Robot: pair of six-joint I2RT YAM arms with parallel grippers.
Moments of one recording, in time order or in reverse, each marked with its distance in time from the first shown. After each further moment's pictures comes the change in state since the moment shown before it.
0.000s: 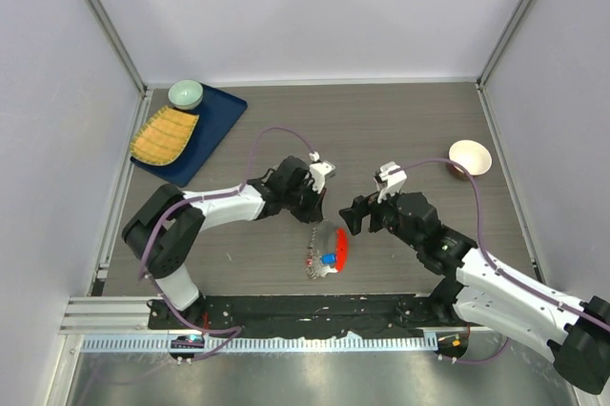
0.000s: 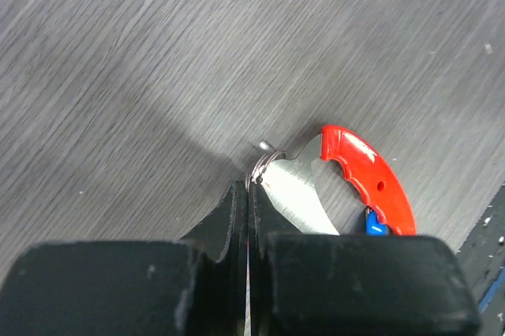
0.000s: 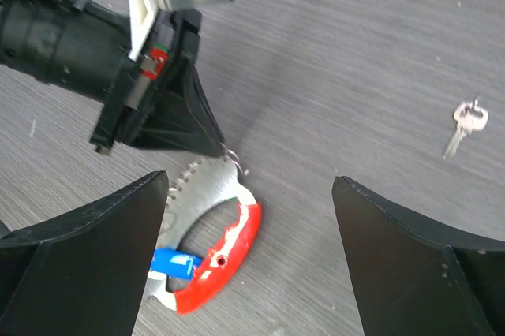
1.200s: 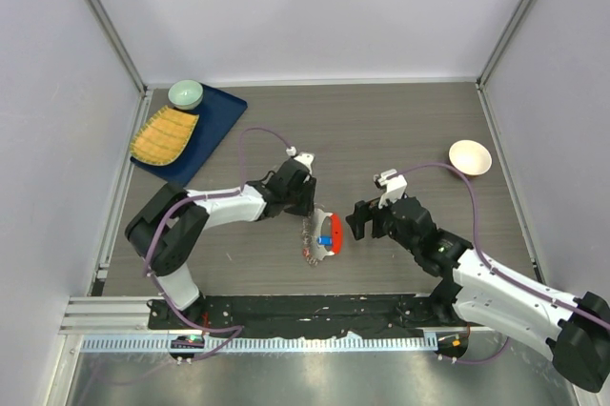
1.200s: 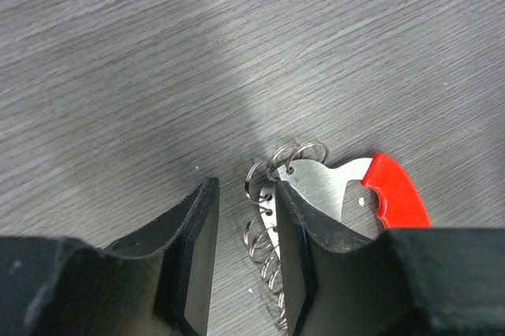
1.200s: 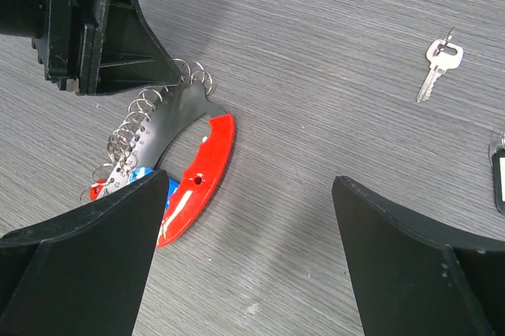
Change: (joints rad) left arm 0.002 0.039 0.018 -0.051 -0.369 -0.268; right arm 0.000 0.014 -0.068 -0.055 0.087 0.030
